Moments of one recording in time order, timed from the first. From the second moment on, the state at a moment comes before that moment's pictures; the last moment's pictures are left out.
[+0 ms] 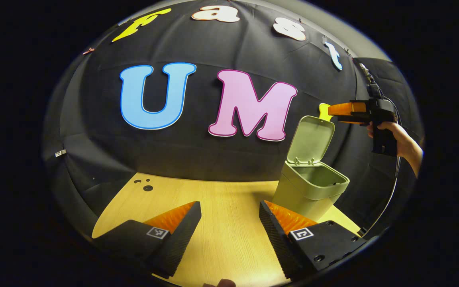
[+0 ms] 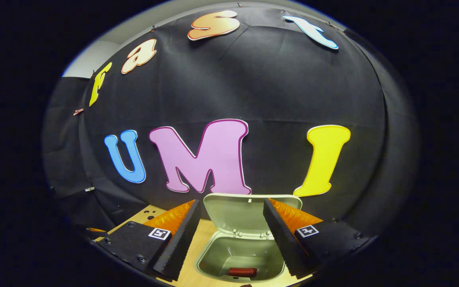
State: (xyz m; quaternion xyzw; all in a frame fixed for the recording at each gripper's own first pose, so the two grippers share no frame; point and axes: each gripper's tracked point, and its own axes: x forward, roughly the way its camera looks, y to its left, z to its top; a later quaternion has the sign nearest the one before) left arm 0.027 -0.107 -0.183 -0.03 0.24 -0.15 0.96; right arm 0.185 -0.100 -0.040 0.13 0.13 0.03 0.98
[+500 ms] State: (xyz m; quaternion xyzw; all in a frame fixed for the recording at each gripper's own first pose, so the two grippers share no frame) left arm 0.027 -0.099 -0.188 -0.04 0.24 -0.14 0.96; right arm 0.242 -0.109 -0.037 0.11 0.11 0.00 0.99
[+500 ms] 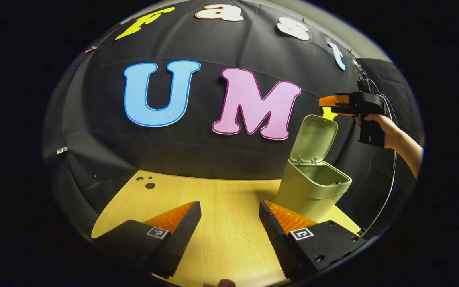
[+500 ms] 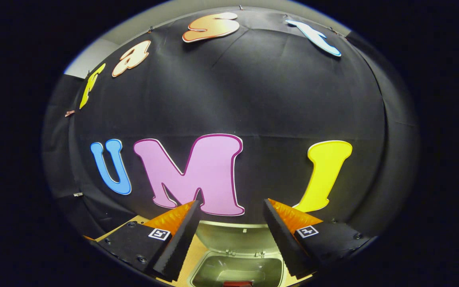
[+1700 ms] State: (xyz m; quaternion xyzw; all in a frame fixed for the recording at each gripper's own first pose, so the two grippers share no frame) left arm 0.030 -0.114 -0.193 -0.05 0.25 -0.16 0.95; right arm 0.165 -0.087 -0.107 0.10 0.22 0.03 0.97
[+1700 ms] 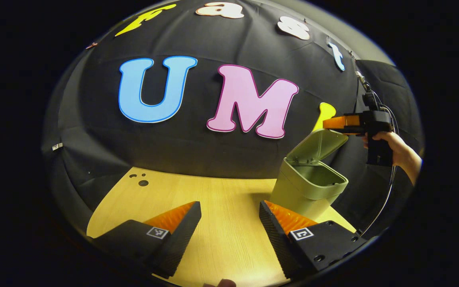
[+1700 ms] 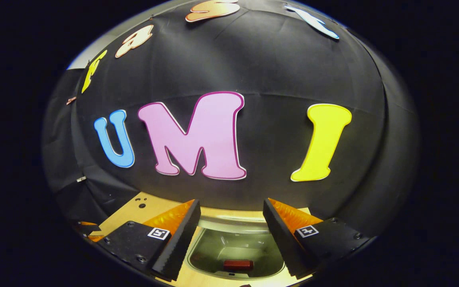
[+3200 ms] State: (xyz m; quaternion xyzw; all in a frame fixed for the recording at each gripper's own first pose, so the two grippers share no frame) left arm 0.026 -0.122 -0.201 -0.06 0.26 -0.16 0.95; right arm 0.086 -0.056 -0.225 0.08 0.33 0.06 0.94
